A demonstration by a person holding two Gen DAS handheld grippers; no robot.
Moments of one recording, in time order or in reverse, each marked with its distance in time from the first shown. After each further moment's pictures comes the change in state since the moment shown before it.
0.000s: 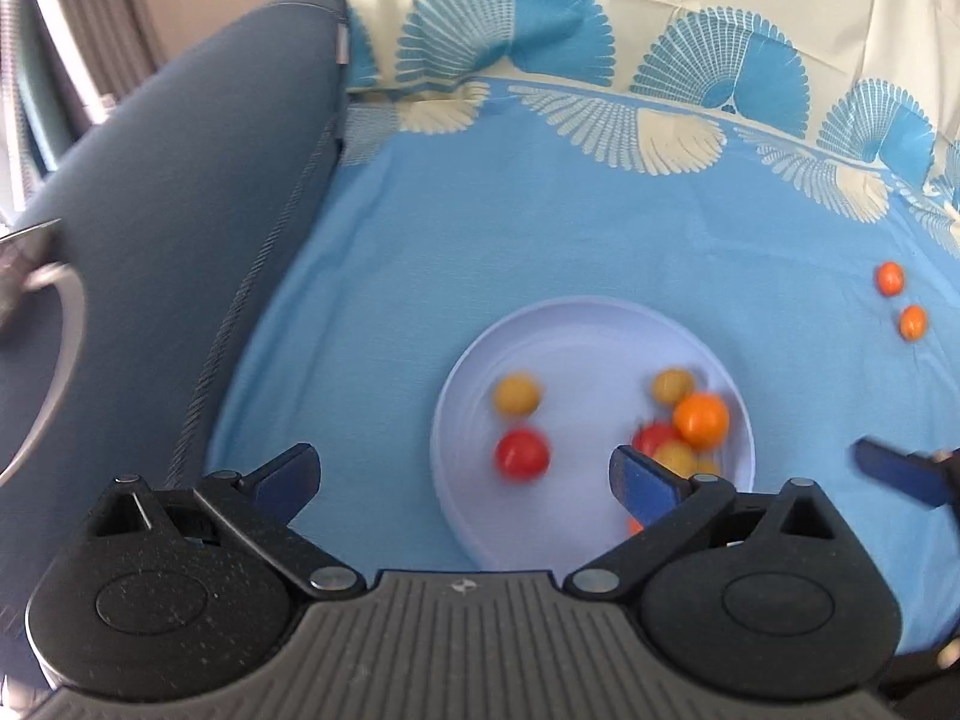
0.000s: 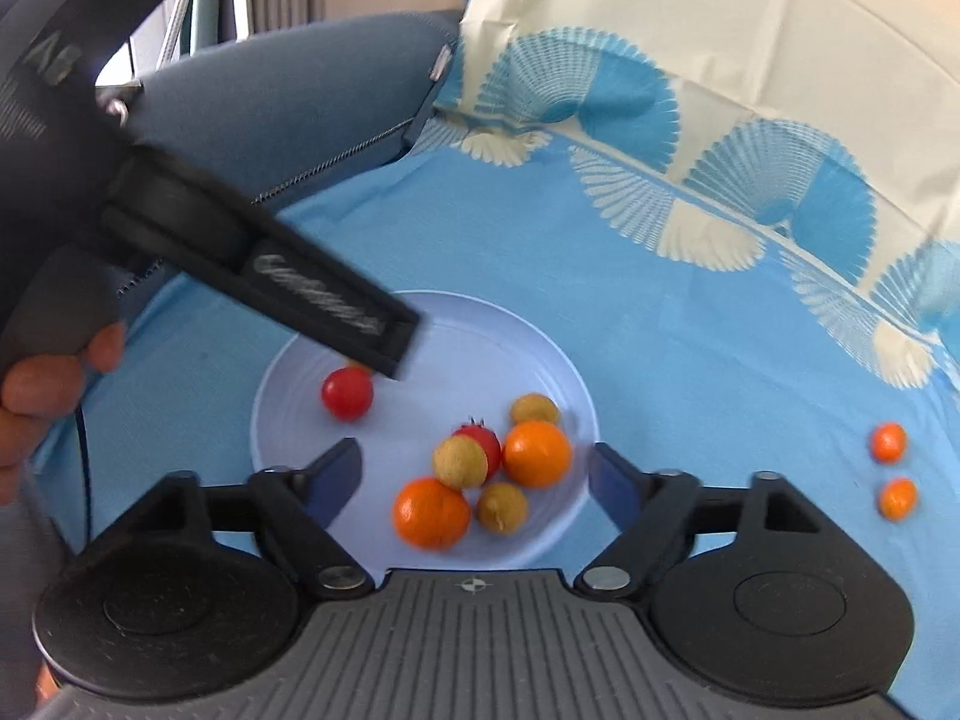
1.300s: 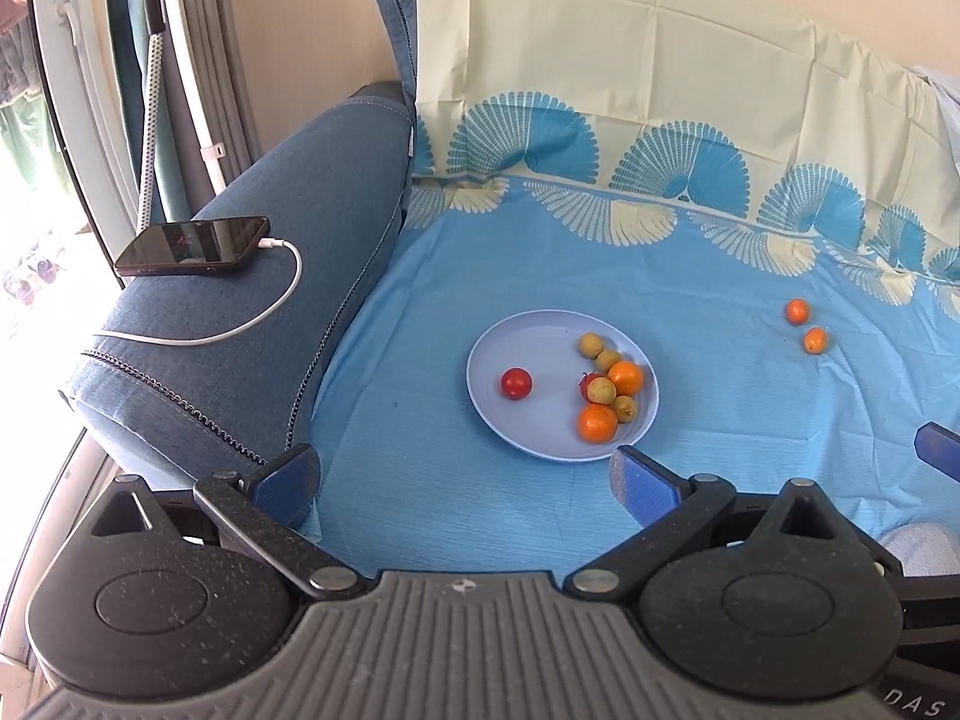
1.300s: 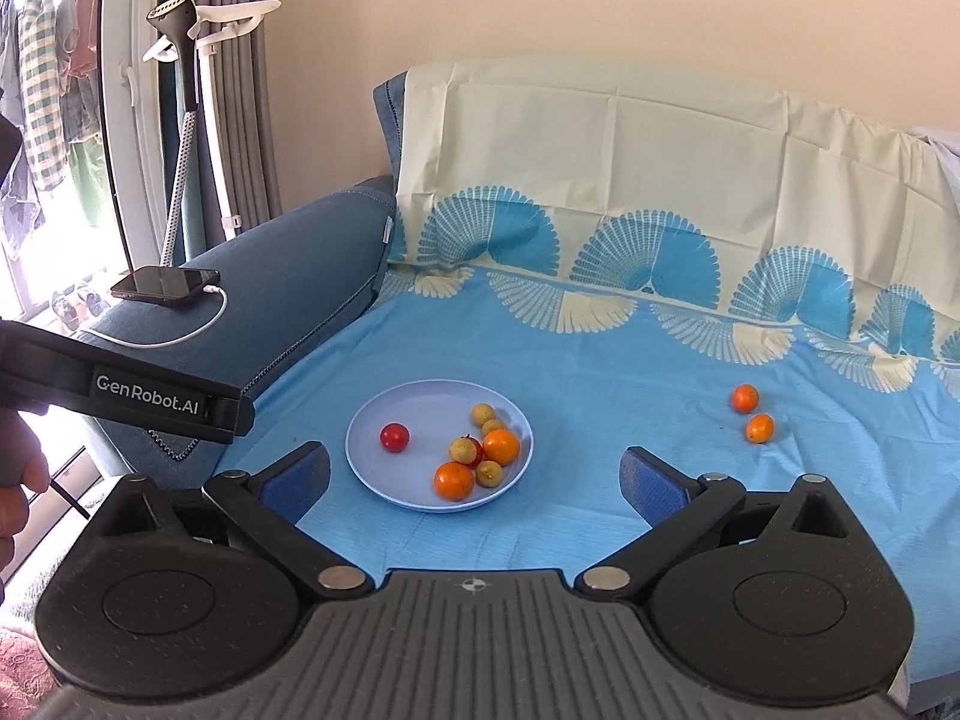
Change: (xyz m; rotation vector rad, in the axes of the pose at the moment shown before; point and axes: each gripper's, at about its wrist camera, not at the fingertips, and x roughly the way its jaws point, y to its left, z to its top) left arm -0.191 0.016 -0.104 -0.071 -0.190 0.002; right arm -0.207 0.023 -0.066 0.176 -0.264 -0.083
